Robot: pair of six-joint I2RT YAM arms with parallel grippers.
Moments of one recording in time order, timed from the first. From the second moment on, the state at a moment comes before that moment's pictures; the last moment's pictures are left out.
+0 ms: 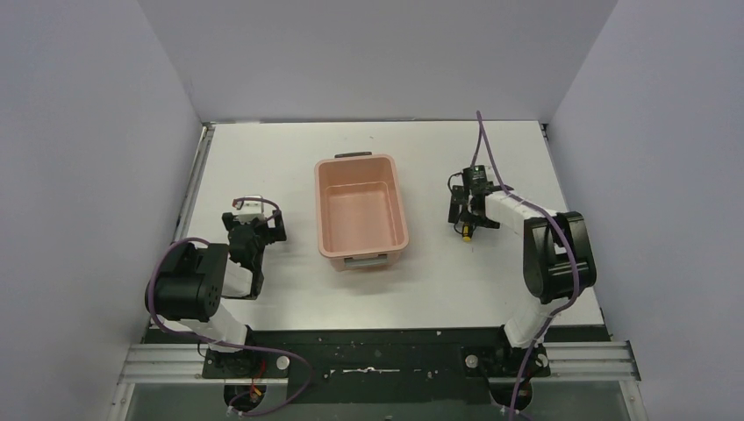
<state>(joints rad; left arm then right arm) -0.07 1.62 0.24 1.17 -0.15 -0.03 0.19 1.72 1.05 -0.41 0.27 0.29</state>
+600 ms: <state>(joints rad) -0.07 1.62 0.24 1.17 -0.15 -0.03 0.18 1.69 1.10 -0.53 0.24 0.29</state>
